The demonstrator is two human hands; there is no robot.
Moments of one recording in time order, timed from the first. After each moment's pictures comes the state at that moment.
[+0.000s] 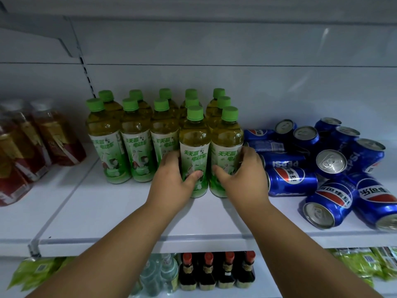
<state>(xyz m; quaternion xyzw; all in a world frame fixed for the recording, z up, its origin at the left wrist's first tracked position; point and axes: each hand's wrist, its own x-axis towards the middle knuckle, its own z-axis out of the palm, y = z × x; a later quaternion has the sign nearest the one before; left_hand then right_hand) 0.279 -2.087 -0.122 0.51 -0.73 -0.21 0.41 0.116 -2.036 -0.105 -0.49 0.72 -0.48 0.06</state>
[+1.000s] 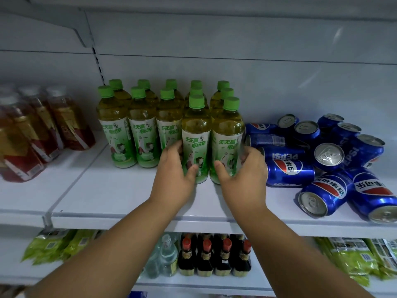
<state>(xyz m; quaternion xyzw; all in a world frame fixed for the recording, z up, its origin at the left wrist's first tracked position) 0.279 -2.056 -0.122 0.50 -0.71 -0.23 0.44 0.131 -2.003 -0.114 -0.47 0.71 -0.51 0.06</state>
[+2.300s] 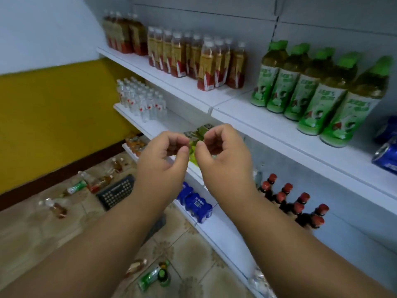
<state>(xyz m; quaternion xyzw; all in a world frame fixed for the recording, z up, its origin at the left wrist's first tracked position) 0.394 -1.686 -0.114 0.63 -0.49 -0.03 0.61 0.284 -1.754 -0.095 -0.74 0.34 -0.47 0.35</state>
